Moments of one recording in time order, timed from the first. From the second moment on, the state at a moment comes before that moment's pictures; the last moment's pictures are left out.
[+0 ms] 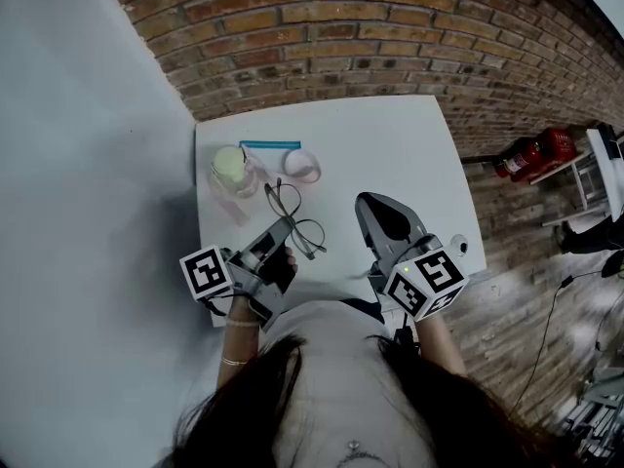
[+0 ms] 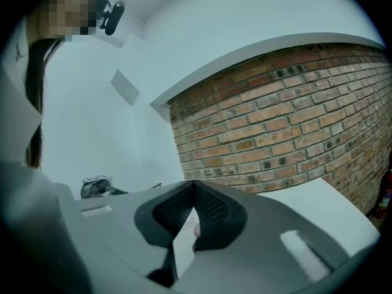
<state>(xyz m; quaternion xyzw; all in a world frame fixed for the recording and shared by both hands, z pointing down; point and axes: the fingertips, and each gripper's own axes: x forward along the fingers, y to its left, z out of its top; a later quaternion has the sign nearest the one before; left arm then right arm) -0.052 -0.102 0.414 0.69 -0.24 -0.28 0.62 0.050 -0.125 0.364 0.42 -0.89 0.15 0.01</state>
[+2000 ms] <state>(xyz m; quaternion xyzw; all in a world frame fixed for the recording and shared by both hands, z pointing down) -0.064 -0.109 0.404 0.66 -0.22 -0.32 0.64 -0.024 -0.059 0.373 0.20 -0.97 0.11 0.07</state>
